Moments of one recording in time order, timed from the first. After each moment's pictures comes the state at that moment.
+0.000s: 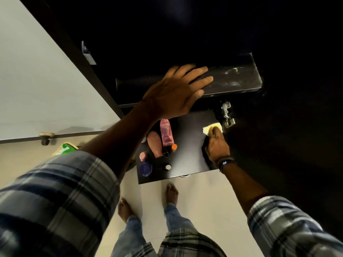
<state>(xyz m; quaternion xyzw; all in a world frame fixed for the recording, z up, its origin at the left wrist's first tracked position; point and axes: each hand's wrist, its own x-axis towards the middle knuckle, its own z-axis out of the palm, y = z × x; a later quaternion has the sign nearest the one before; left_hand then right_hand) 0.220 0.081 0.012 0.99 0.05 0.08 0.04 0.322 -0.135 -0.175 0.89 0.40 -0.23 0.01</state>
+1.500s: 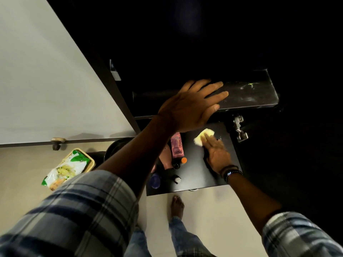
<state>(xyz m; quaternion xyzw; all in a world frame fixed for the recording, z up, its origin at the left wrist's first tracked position) 0.221 0.081 0.009 0.99 0.06 0.11 0.04 0.317 -0.108 -0.184 0.83 0.52 -0.21 0.01</state>
